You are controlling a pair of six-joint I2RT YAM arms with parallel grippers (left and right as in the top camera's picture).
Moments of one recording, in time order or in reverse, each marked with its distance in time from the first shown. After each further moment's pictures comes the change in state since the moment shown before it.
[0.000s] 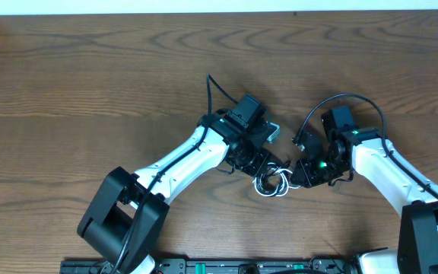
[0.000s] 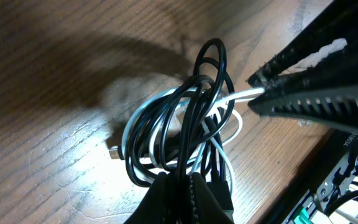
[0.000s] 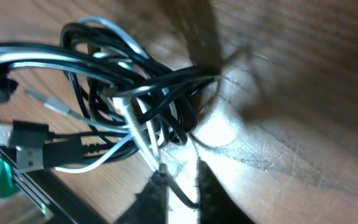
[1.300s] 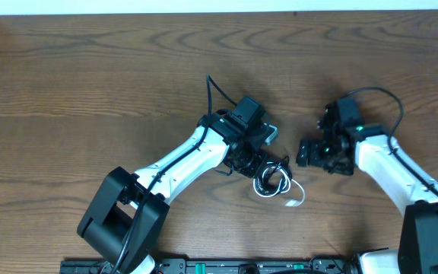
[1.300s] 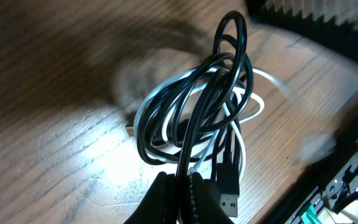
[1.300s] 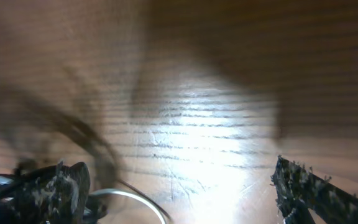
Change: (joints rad) left arm 0.000 0.000 0.000 -0.037 -0.031 0.000; right arm -0.034 0.000 0.051 0.077 0.329 0.482
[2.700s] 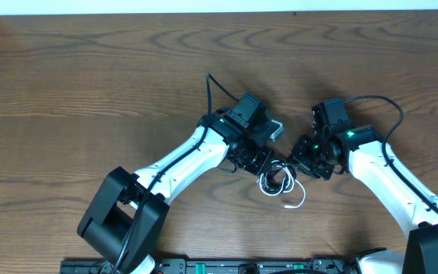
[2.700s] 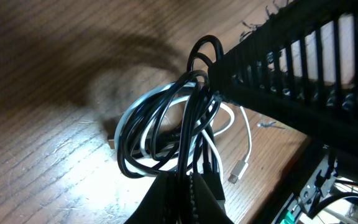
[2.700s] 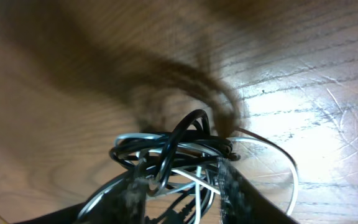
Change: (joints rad) left arm 0.000 0.000 0.000 0.083 0.084 -0.011; right arm 0.123 -0.077 0.002 -0.007 -0.164 0.485
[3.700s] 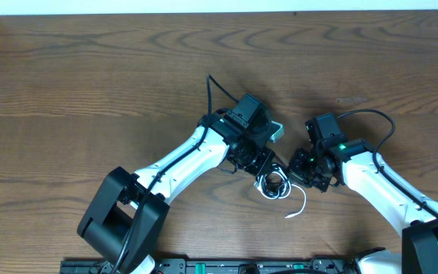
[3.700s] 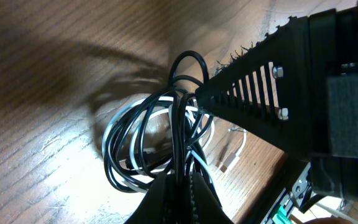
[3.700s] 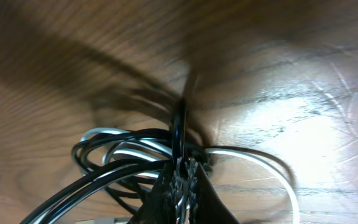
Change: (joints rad) left arm 0.000 0.000 0.000 -0.014 0.026 0.000; right arm 0.042 0.000 -0.126 0.093 0.024 0.038
